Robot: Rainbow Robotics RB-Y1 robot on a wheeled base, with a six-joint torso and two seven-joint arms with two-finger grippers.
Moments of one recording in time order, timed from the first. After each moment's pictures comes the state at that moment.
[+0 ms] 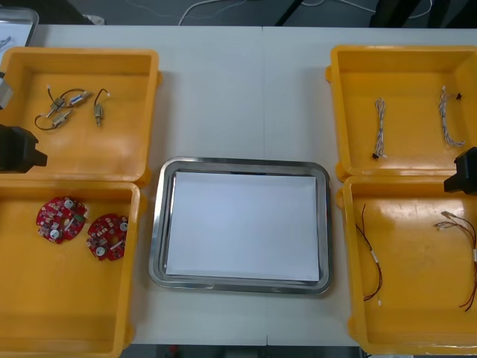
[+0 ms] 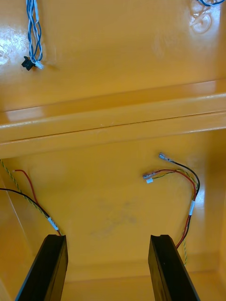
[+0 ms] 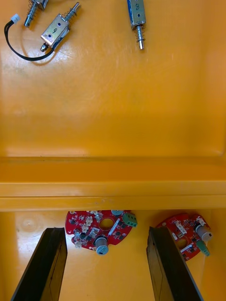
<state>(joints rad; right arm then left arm) -0.28 -0.99 -0.10 -2.06 -1.01 1.78 0.98 -0.36 0.59 0.37 -2.03 0.64 1.91 -1.46</state>
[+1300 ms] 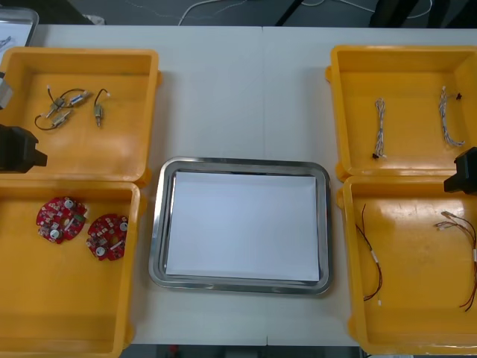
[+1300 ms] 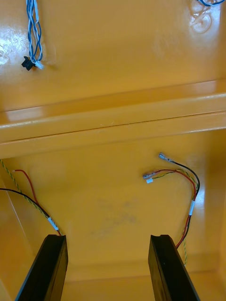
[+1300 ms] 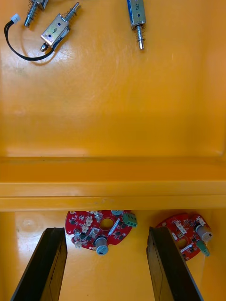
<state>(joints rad) -0.28 -0.99 -0.10 -2.06 -1.01 1.78 0.98 -0.36 0.59 0.37 -2.03 0.64 1.91 -1.46</state>
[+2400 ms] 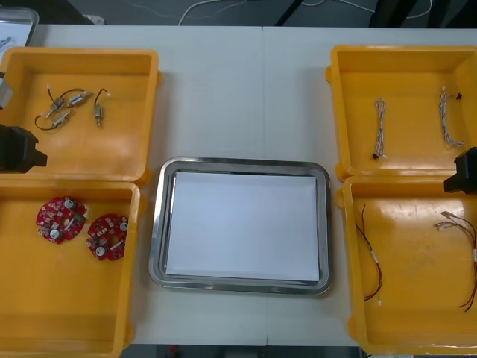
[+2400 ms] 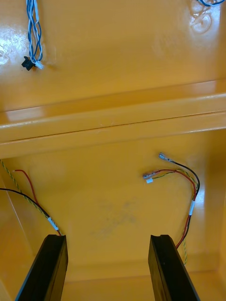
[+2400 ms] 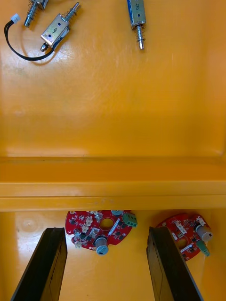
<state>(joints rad) -0.28 -0.99 -0.10 -2.06 -1.01 1.78 0.98 -0.36 0.59 0.37 -2.03 0.64 1.91 -1.46</state>
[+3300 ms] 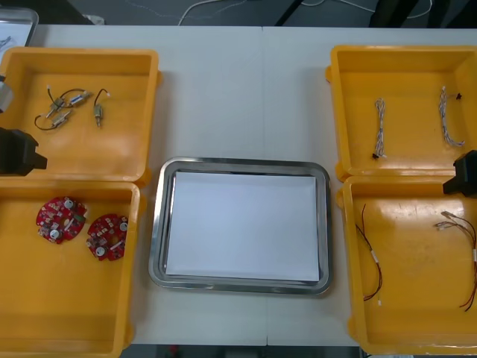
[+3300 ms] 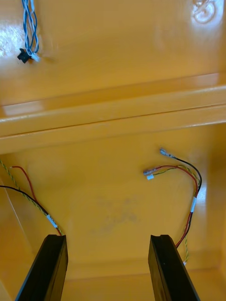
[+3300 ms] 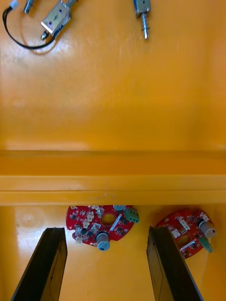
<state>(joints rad) -0.26 -0.99 -0.10 -2.06 -1.01 1.78 0.98 -0.34 0.59 0.37 -2.03 0.64 1.91 -1.46</state>
